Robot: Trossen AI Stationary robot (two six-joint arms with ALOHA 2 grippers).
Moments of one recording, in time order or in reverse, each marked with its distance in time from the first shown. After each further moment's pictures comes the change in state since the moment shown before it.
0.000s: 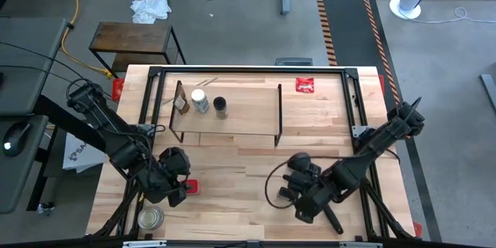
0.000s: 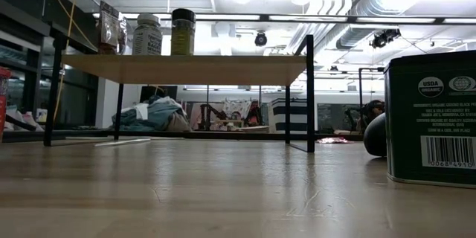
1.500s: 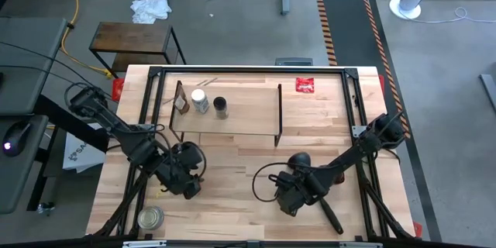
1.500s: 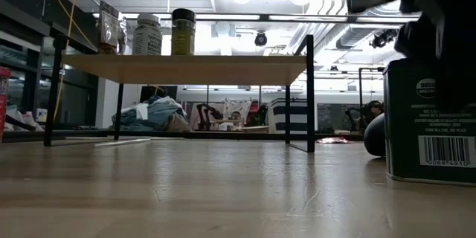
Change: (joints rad) left arm 0.141 0.063 0.000 0.009 0.067 0.033; right arm -0.067 0.219 -0.089 0.074 -0.031 0.051
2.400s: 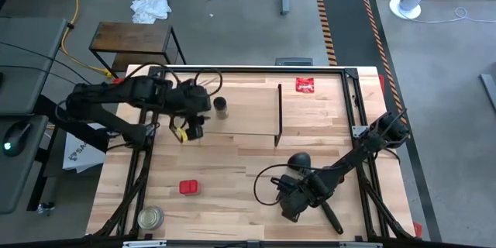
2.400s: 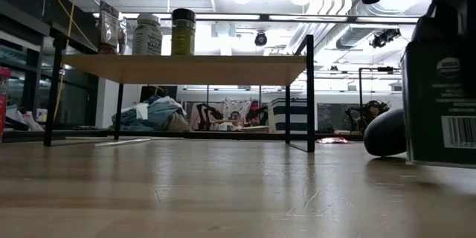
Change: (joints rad) left arm 0.599 -0.035 0.348 -0.248 0.040 1.045; right arm 0.021 -0.028 -0.008 0.054 -0.056 0.064
